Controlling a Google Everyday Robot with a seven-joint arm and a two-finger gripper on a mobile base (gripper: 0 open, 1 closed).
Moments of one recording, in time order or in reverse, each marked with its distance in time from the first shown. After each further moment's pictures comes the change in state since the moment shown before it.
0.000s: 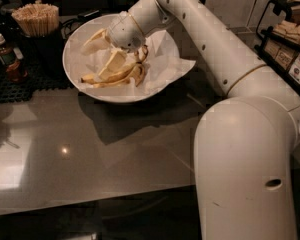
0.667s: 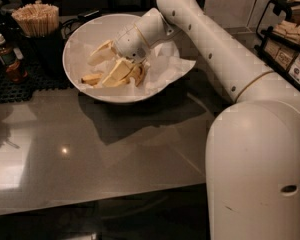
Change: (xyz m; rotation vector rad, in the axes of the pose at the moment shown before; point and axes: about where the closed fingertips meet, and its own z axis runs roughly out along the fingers) arm 0.022 0.017 0.006 -0.005 -0.027 0.088
